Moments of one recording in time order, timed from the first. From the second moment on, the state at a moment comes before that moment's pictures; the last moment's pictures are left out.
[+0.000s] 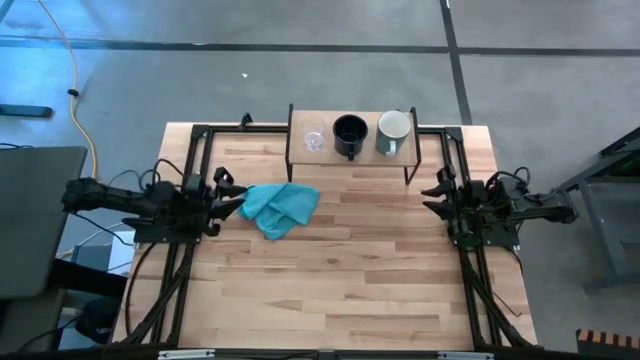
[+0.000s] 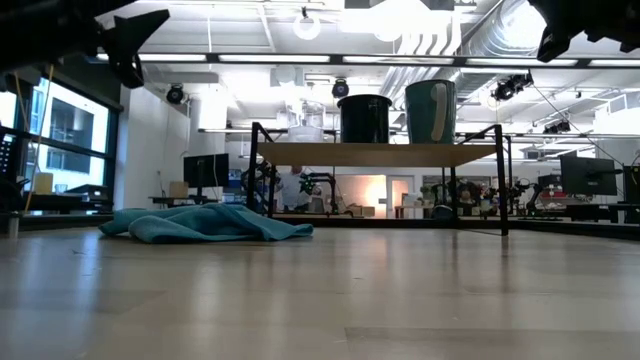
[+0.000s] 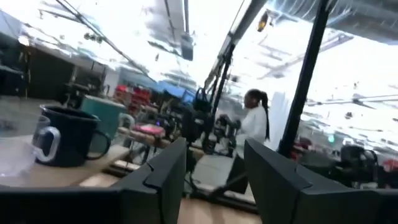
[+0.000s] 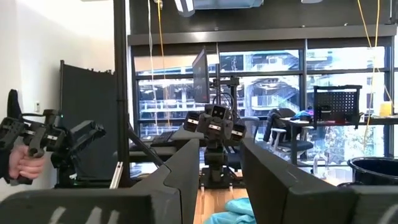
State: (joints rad) left arm 0.00 0.28 0.01 0.64 -0.17 -0.22; right arm 0.11 0.00 0.16 0.18 0.05 -0.01
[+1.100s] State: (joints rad) left arm 0.00 0.28 0.02 0.77 -0.19 -0.10; right arm -0.18 0.00 0.01 0.48 -0.19 0.10
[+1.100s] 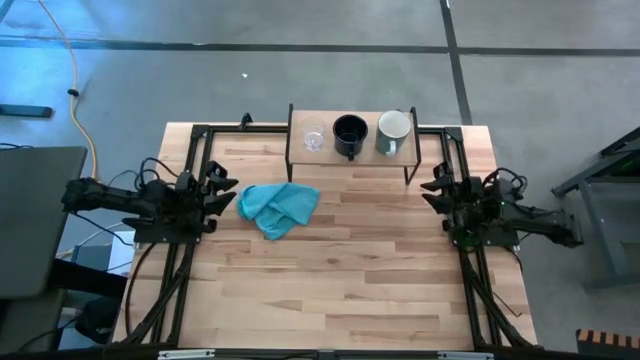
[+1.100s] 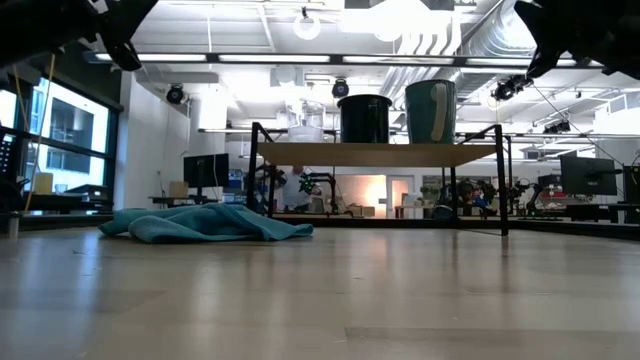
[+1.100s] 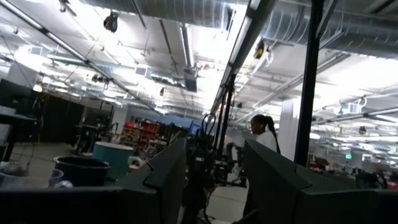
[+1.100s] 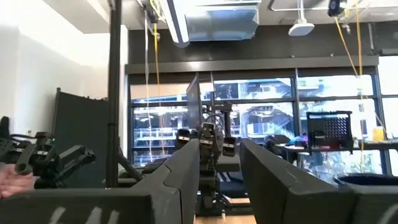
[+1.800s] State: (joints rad) left arm 0.00 0.29 0.01 0.84 -0.19 -0.01; right arm -0.34 0.00 0.01 0.48 -0.35 0.18
